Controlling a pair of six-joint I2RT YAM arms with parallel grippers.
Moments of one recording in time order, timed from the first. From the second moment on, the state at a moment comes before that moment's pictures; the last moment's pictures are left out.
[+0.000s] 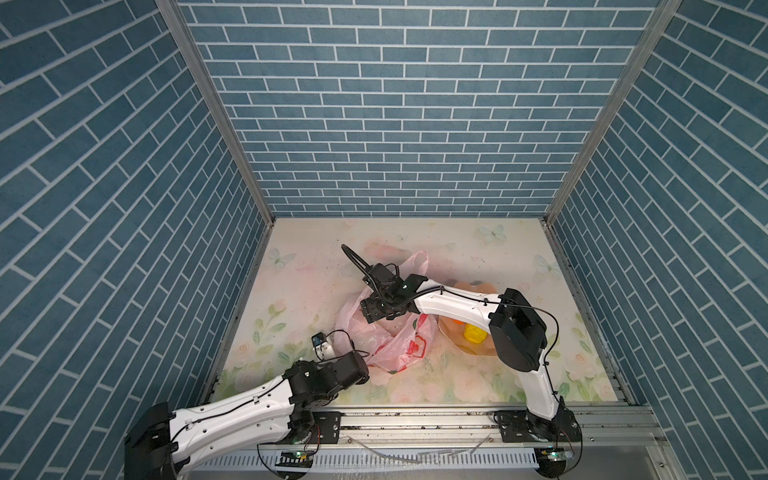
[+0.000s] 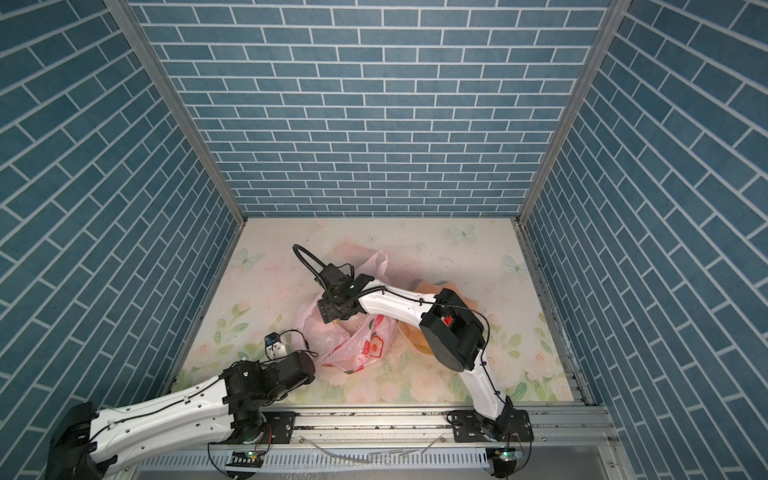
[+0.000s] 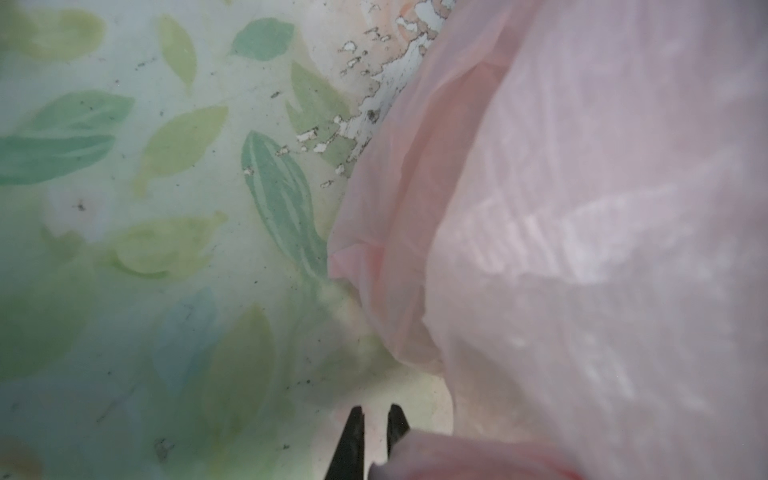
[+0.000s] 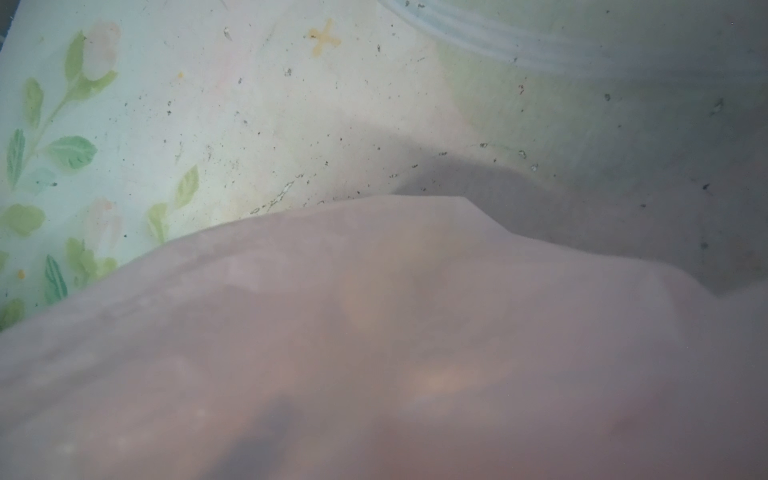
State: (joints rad) left arm -1.09 0.75 0.35 -0.83 -0.42 -1.46; right arm 1.05 2.09 1.66 -0.58 0.02 0.47
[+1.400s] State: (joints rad) left arm -1.09 0.80 0.35 -0.84 -0.43 -1.50; right arm 0.99 2.27 1.79 -0.56 -0.04 0.44
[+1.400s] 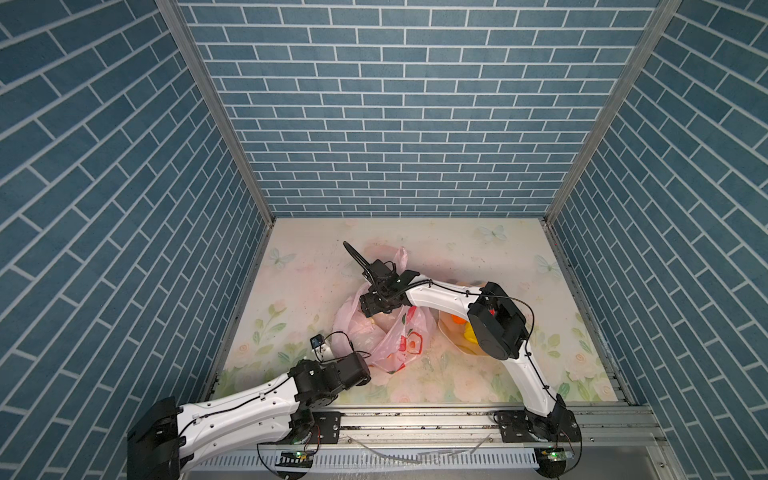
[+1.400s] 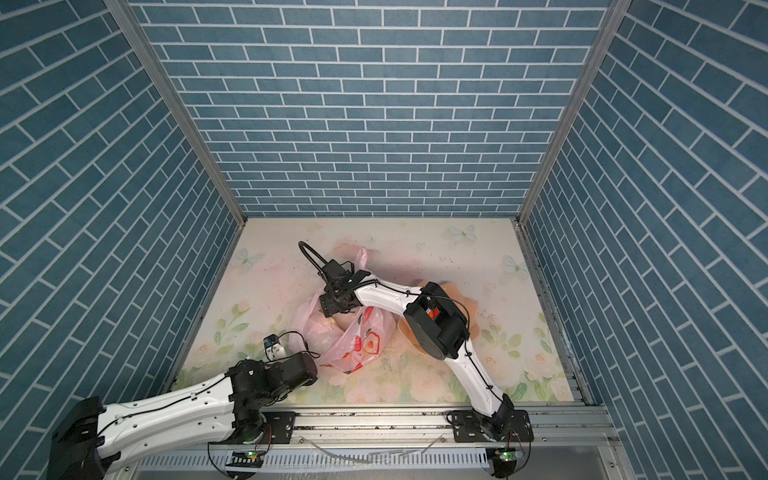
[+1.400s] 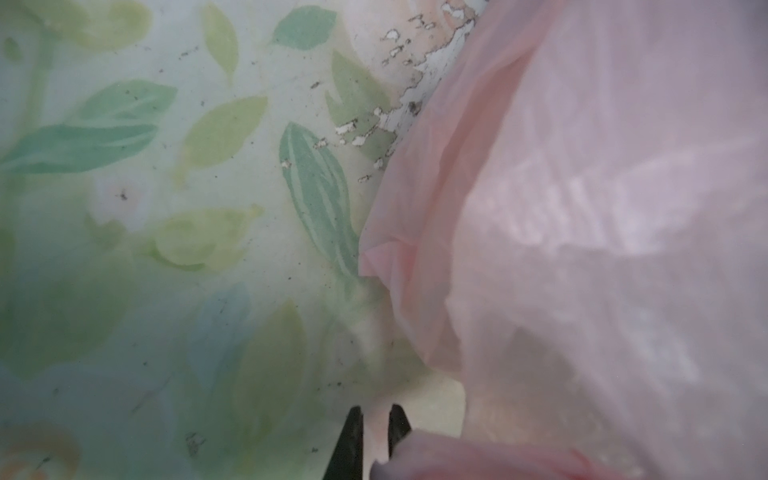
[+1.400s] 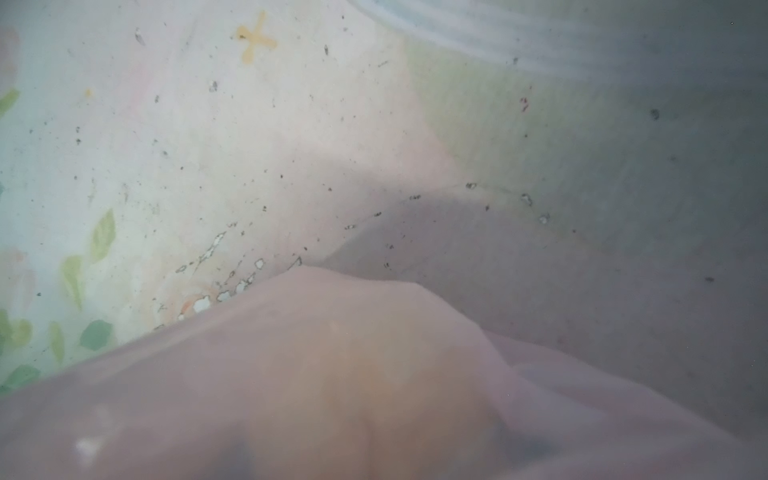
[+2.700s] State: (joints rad) left arm -1.09 0.88 0.46 -0.81 -0.57 -1.42; right arm 0.99 2.09 1.79 -0.64 -0.11 0.40
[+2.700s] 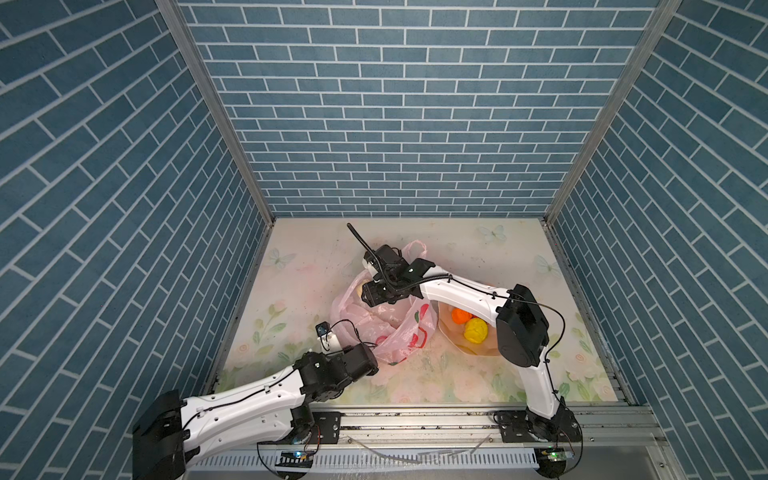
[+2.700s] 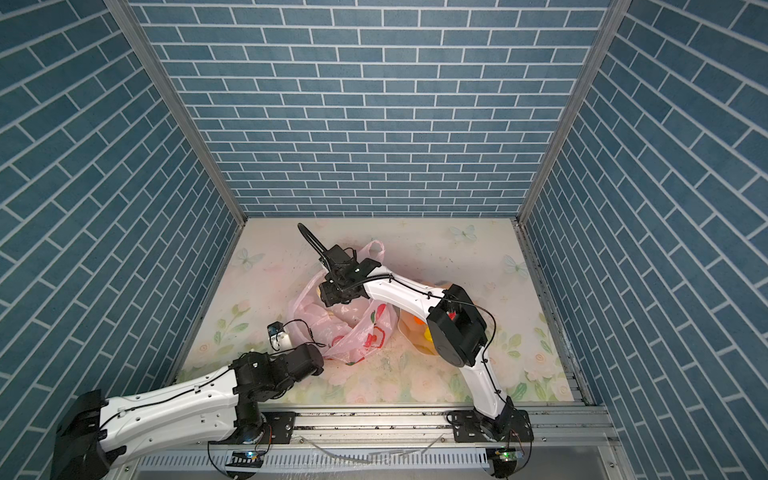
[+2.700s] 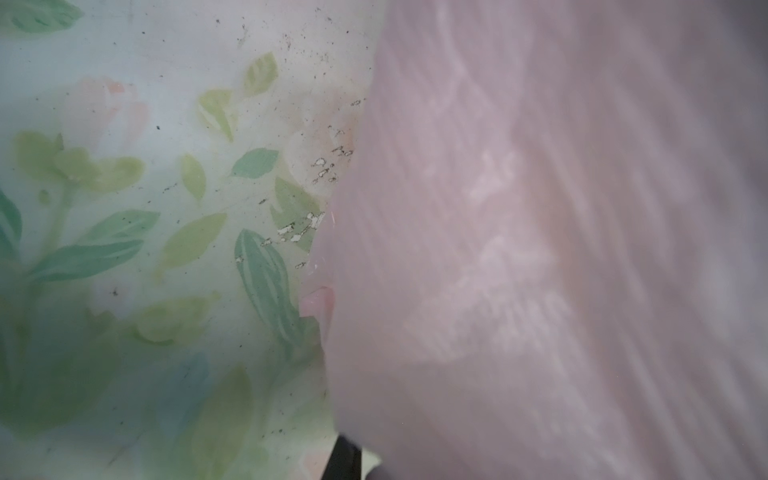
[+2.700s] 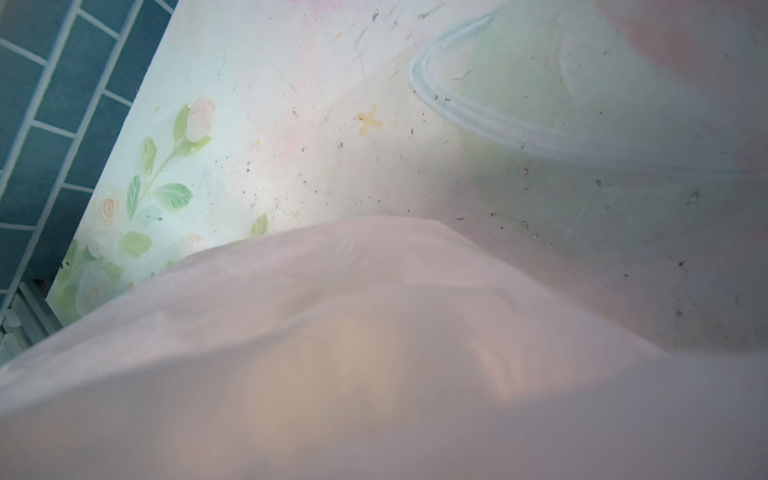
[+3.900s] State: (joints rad) left arm -1.07 0.89 0.46 -0.76 -0.60 -1.41; right arm 0.92 1.60 1.57 -0.87 -0.05 0.37
